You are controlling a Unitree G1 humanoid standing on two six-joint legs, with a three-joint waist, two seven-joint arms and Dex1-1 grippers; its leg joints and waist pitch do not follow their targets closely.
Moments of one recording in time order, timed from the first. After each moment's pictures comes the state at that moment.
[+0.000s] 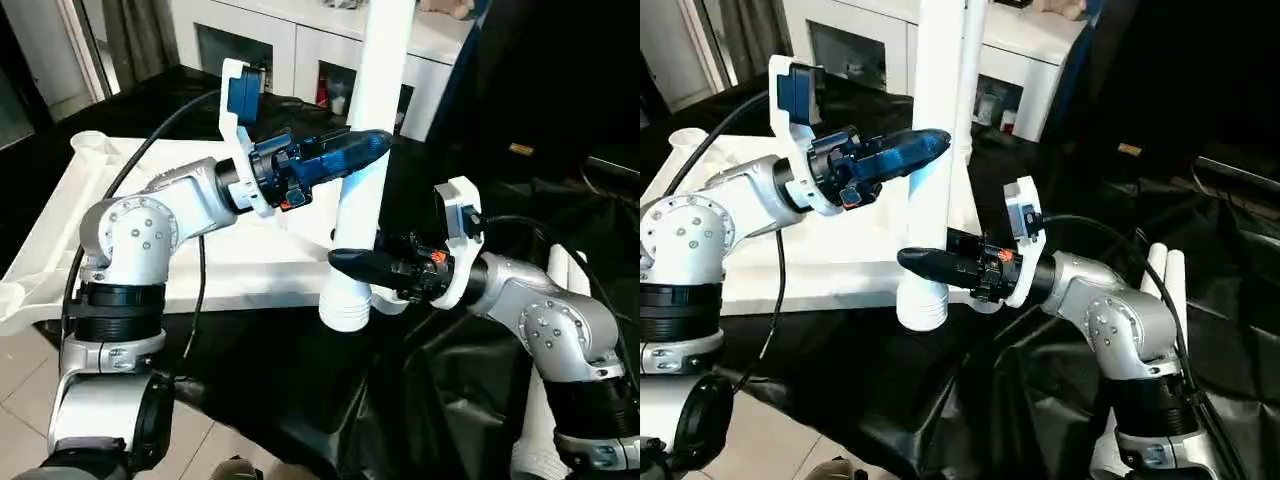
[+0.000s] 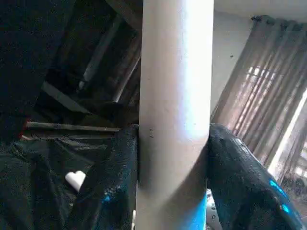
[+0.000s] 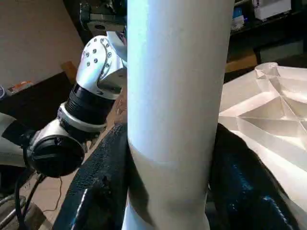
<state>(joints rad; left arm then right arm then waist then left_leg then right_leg) -0.78 0.27 0.11 0.06 -0.88 0.92 -0.88 -0.42 -0.33 0.04 -0.06 0.74 0.71 1.04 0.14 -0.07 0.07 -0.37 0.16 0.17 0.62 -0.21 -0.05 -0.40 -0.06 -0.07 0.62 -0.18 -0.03</state>
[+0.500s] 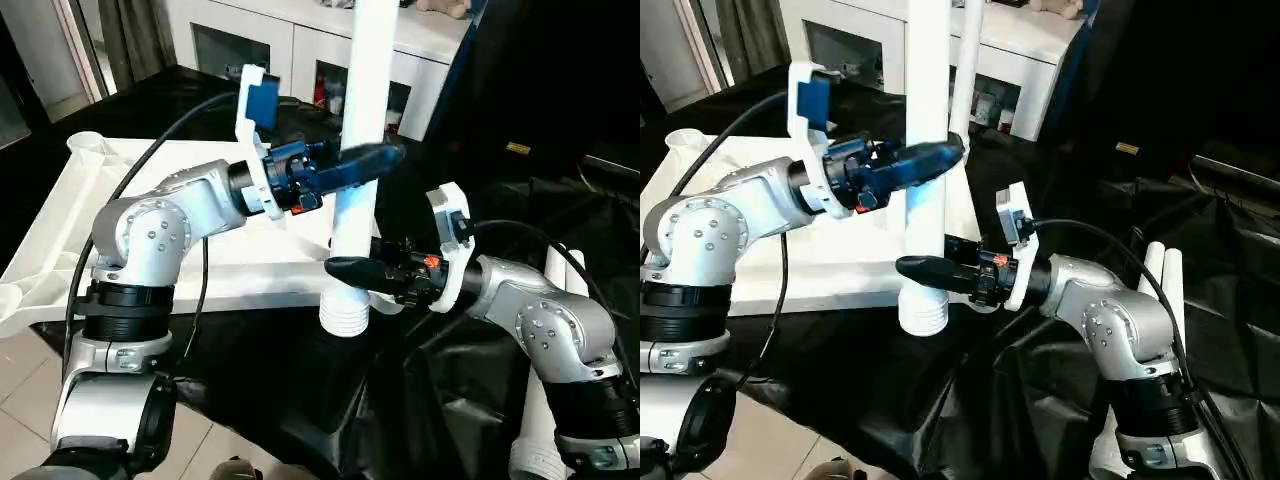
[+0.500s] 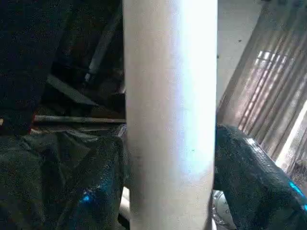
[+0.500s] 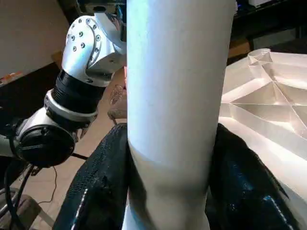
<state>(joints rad) -0.78 0.27 0.06 0.06 -0.83 0.88 -0.89 -0.42 -0.33 0.06 -0.06 0.70 0.71 1.03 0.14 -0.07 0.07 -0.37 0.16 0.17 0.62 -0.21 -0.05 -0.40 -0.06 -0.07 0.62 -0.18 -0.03</state>
